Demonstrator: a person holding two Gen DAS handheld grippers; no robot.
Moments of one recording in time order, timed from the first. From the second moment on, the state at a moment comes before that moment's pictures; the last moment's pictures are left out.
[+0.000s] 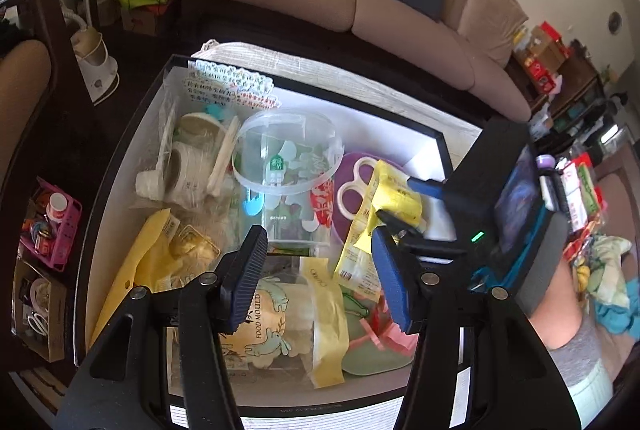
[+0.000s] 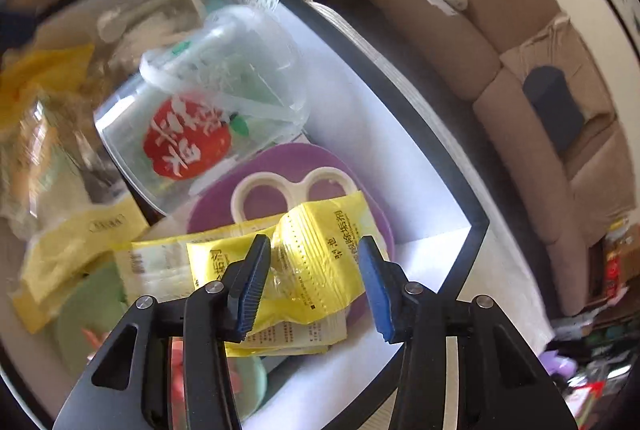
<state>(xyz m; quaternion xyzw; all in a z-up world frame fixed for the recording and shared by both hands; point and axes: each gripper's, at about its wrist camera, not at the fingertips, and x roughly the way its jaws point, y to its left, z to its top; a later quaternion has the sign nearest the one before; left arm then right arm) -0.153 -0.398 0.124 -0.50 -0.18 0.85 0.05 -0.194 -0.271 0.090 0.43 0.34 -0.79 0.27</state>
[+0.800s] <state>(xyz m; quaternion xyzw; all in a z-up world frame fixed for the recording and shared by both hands) -0.050 -0.321 0.141 -0.47 -0.06 0.88 0.01 -0.088 -0.172 0.162 0.43 0.10 -0.83 0.33</state>
